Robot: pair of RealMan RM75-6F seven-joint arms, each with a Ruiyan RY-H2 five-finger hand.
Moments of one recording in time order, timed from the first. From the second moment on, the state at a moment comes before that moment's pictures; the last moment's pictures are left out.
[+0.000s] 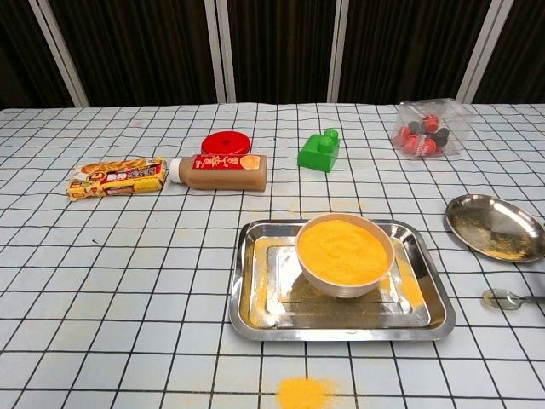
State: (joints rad) left arm -0.10 -1.13 -0.08 -1.64 1.44 1.48 0.01; right arm 0.15 -1.45 0.03 -1.55 -1.38 1.31 -0.44
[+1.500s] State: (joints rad) left arm -0.10 -1.13 -0.08 -1.64 1.41 1.47 0.02; right arm 0.20 -1.56 0.06 -1.34 -1.31 1.24 -0.43
